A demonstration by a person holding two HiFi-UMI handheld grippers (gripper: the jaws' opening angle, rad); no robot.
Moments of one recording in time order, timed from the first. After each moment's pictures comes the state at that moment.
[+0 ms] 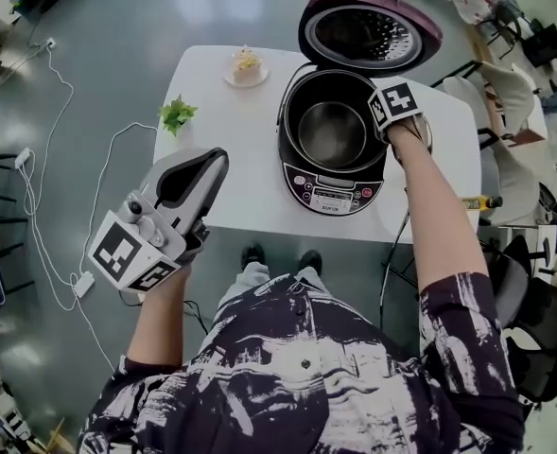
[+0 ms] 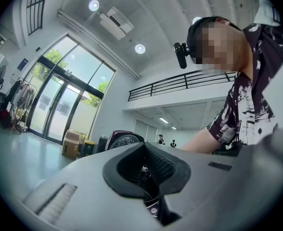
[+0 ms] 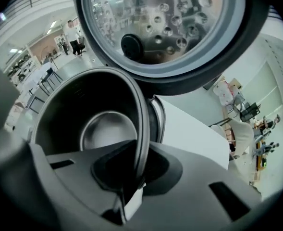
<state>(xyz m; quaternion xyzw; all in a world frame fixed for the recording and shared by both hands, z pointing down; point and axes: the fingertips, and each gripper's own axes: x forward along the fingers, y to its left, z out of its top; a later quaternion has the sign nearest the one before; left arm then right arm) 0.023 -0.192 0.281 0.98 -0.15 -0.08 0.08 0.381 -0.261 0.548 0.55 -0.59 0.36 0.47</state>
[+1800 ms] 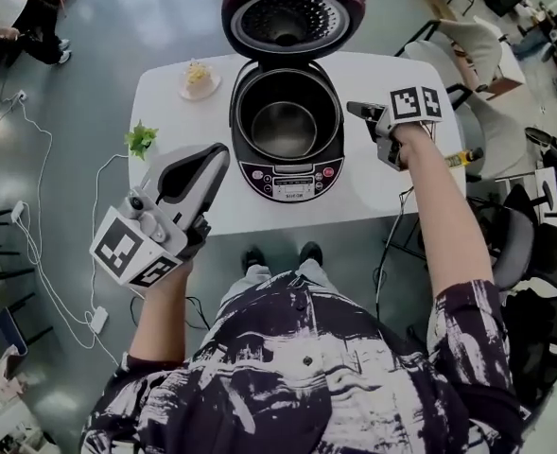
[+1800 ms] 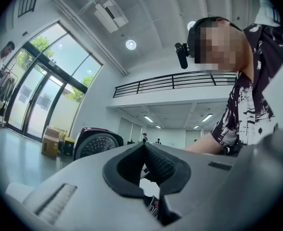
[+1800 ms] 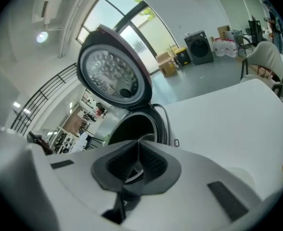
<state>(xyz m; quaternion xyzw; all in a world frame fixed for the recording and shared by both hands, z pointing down) 0.109 -0.158 0.269 0.99 -0.05 -0.07 0.08 0.390 -0.190 0.489 0.53 -0.68 0.50 0.08</state>
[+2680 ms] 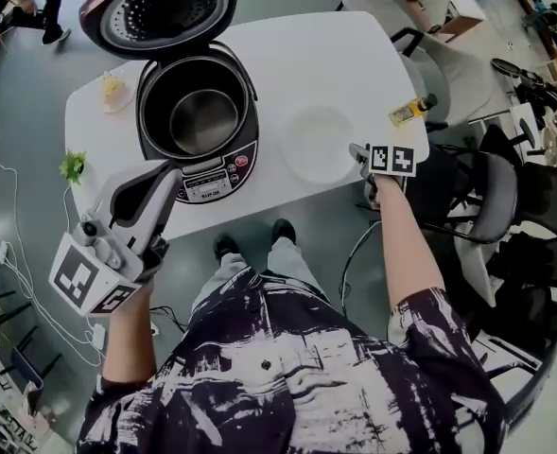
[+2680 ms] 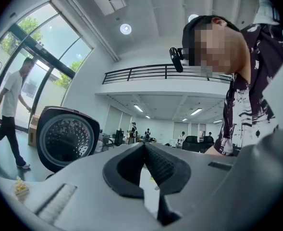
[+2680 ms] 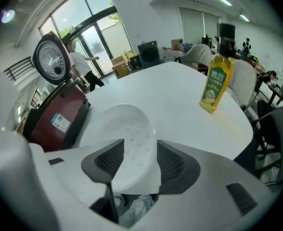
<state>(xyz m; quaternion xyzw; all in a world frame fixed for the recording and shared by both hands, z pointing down) 0.207 -0.100 0.290 1.00 0.02 -0.01 0.09 0.550 0.065 0.668 0.71 -0.47 0.50 0.14</state>
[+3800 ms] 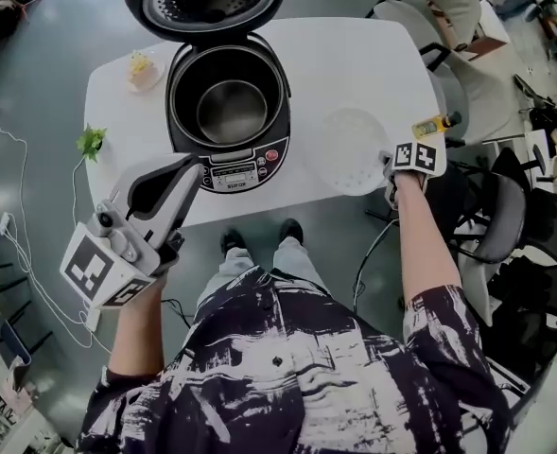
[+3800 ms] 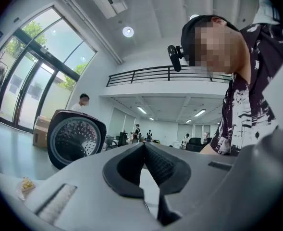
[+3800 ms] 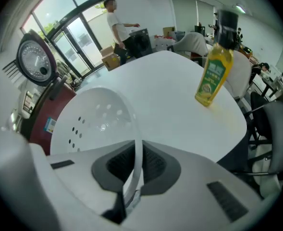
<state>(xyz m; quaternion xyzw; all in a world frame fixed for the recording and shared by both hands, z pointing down) 0.183 -0.109 0.292 1.00 0.00 -0.02 0.09 0.560 0.064 0.676 0.69 -0.42 0.56 0.15</state>
